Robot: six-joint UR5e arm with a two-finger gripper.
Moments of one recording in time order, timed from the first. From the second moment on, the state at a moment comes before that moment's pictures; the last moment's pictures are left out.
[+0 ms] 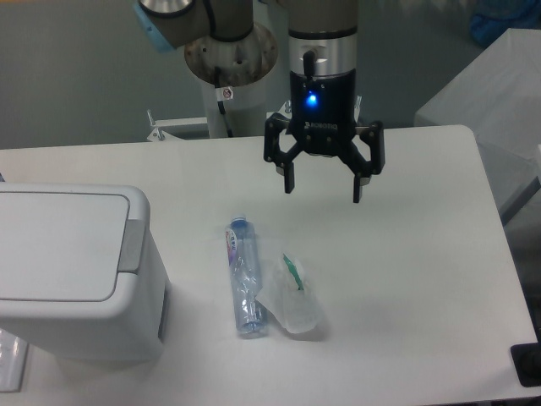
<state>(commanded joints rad) 2.54 -1.61 -1.59 -0.99 1.30 0.85</state>
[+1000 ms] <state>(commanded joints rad) 2.48 -1.61 -1.59 -0.97 1.26 0.36</state>
